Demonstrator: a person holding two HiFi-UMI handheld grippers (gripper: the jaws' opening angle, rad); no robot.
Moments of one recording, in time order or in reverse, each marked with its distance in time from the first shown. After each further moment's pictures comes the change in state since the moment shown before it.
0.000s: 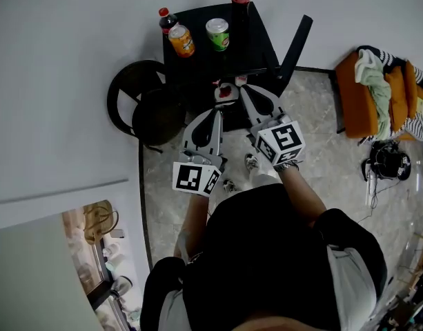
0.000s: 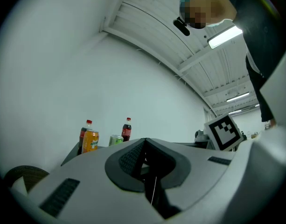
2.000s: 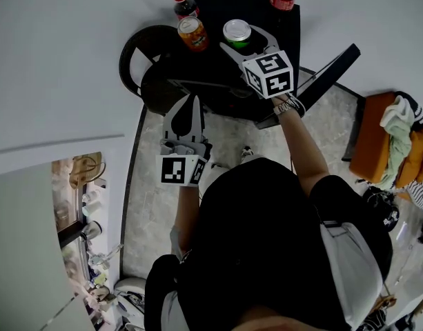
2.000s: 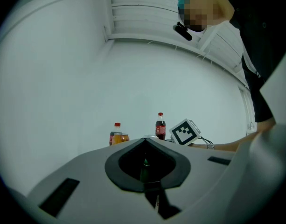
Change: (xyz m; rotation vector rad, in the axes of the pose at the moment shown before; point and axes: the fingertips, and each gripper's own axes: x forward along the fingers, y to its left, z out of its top) left arm 0.066 0.077 -0.007 0.102 0.026 0.454; right arm 0.221 -0.086 -0.048 -0.088 0.277 0.365
